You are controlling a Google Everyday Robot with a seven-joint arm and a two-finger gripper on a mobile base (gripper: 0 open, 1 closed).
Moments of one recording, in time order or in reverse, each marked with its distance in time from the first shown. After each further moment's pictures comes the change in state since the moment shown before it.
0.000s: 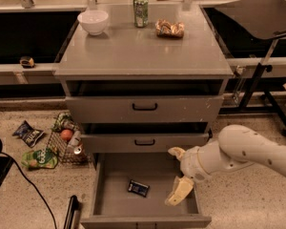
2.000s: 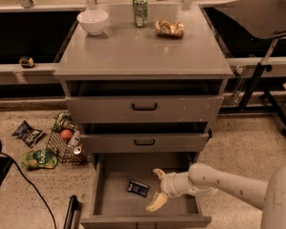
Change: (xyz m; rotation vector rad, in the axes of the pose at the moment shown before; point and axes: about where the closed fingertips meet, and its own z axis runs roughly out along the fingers) arm 0.141 -0.072 0.238 0.018 -0.168 0.067
